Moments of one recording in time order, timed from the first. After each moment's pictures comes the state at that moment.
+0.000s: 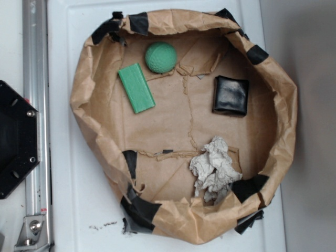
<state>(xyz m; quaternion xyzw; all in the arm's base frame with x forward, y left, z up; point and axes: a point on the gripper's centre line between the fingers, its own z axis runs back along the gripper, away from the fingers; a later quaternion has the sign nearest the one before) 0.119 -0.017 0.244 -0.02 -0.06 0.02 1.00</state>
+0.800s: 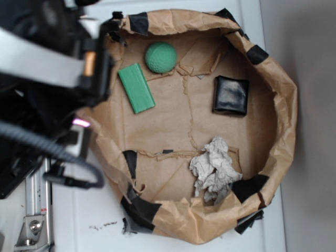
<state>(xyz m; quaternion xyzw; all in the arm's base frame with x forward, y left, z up) 0.192 0.009 0.200 0.01 -0.11 -0.16 0.98</state>
